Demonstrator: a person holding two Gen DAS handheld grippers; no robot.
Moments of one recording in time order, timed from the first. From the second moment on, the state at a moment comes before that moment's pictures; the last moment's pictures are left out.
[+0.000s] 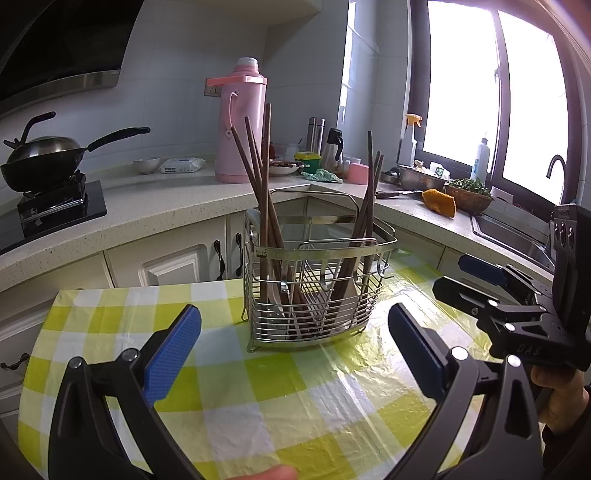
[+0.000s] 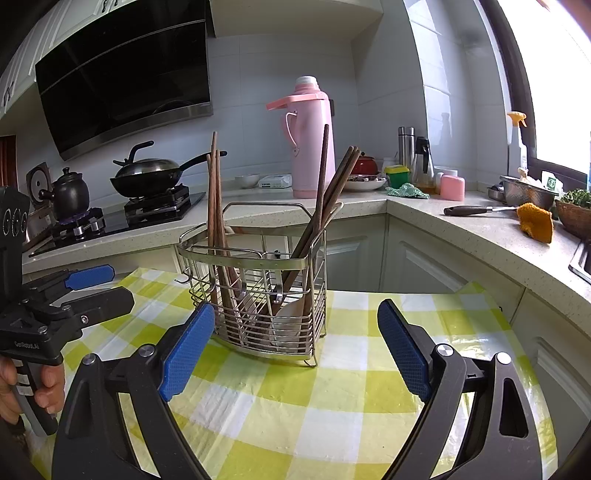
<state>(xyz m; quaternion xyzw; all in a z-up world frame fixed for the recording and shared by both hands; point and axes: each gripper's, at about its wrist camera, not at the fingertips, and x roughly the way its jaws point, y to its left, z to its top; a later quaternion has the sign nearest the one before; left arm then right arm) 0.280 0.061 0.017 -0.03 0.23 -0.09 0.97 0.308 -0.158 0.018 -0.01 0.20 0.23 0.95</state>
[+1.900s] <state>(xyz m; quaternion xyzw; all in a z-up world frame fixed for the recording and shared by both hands) 0.273 0.056 0.002 -0.02 0.24 -0.08 0.97 0.307 -0.165 0.007 -0.01 0.22 0.23 0.95</state>
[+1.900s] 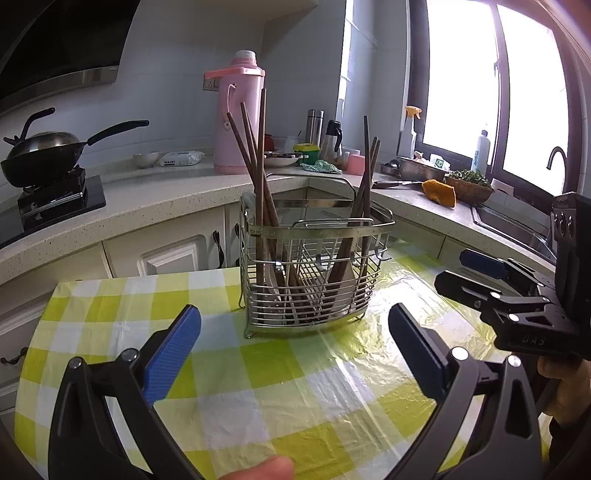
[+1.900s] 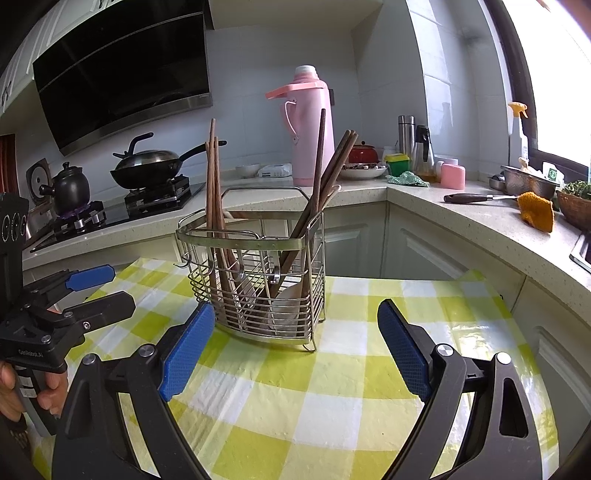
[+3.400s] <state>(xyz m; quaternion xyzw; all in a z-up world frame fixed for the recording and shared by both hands) 0.245 0.198 -0.099 -0.03 0.45 0.09 0.89 0.321 -0.249 -0.088 -0.05 0.45 0.13 0.88</state>
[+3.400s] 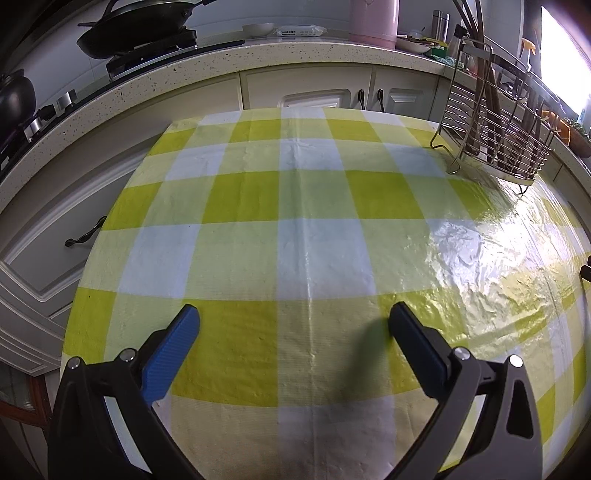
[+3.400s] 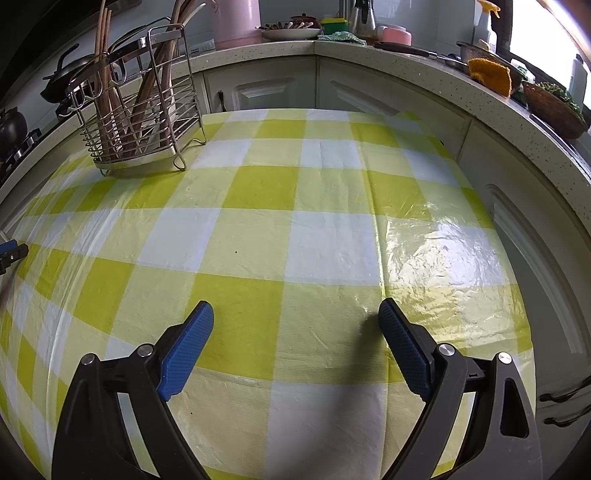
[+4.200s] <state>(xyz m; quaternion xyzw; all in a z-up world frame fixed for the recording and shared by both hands) 0.245 0.198 -0.100 -0.03 0.45 0.09 0.89 0.320 -0.248 -0.088 -0.05 0.45 0.13 0.88</state>
